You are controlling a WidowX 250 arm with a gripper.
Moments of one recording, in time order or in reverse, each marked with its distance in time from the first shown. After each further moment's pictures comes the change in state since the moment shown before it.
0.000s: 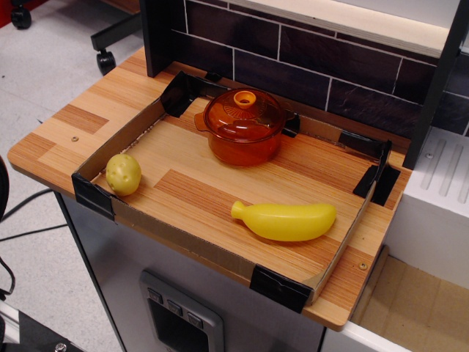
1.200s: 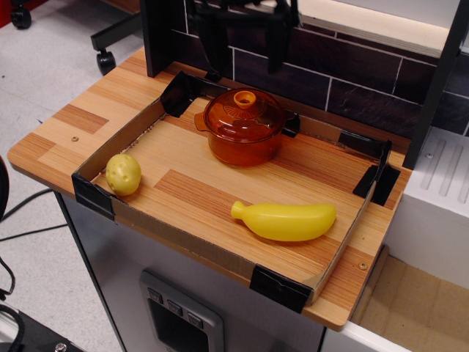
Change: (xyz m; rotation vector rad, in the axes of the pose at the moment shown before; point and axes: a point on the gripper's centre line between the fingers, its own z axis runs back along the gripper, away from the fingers) arm -0.013 -0.073 -0.095 -0.055 0.123 -0.294
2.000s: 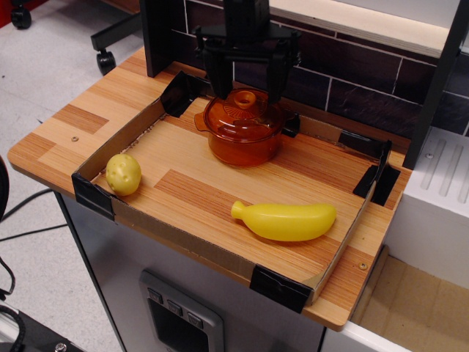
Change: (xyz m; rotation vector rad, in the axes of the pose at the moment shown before) arm 0.015 0.014 -0.032 0.047 -0.050 0.016
